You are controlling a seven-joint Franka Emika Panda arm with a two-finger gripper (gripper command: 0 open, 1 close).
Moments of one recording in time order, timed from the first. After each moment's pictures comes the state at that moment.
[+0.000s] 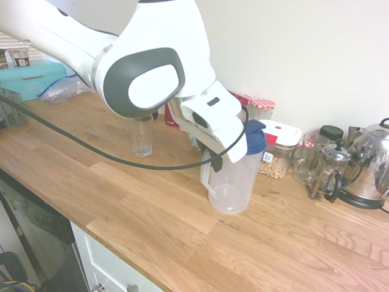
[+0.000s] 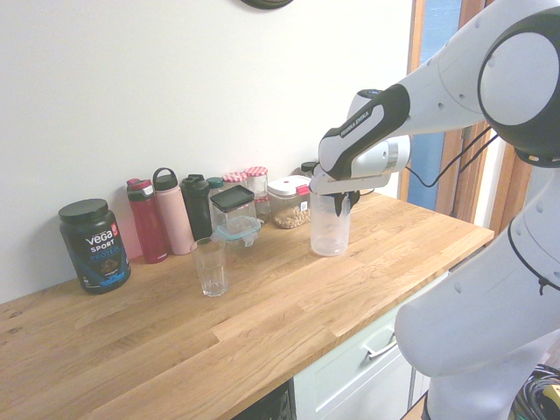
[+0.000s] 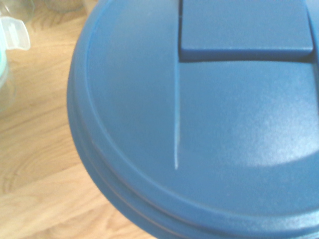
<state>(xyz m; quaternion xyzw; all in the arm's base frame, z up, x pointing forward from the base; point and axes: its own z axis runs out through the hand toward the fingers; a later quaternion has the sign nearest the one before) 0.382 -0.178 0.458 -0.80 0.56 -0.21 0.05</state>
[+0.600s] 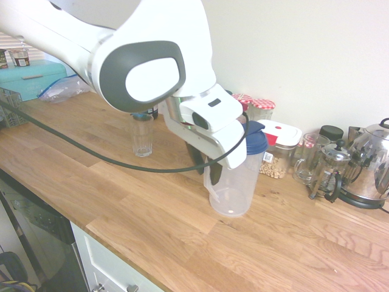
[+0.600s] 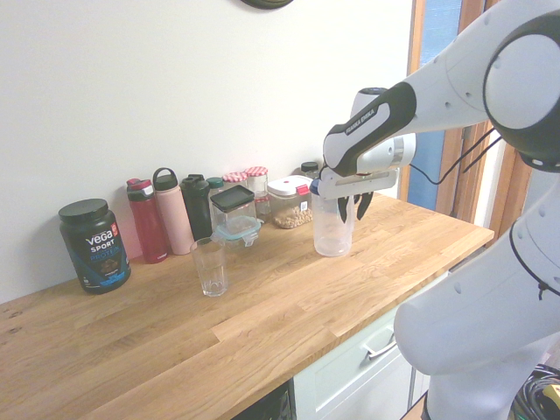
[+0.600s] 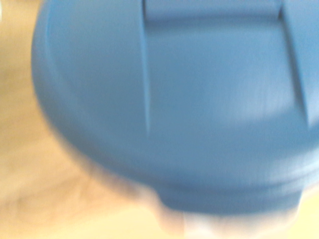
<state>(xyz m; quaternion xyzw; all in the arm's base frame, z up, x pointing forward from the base) 0.357 -0.176 0.459 -0.83 0.53 -0.14 0.02</state>
